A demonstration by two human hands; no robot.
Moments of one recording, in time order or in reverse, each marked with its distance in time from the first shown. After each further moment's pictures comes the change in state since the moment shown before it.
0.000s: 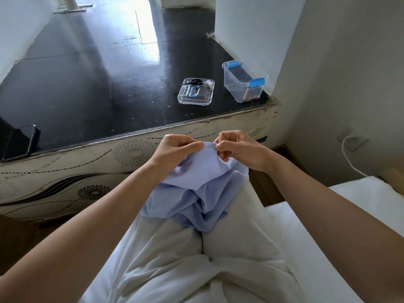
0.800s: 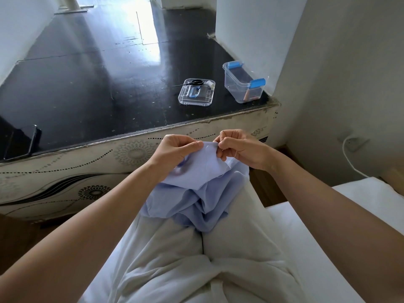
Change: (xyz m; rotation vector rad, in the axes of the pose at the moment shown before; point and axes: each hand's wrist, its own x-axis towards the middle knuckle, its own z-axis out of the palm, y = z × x) left_hand -0.003 0.004 -0.001 -0.002 0.005 -0.020; right_hand 0.004 -0.001 -0.003 0.130 -0.040 -0.003
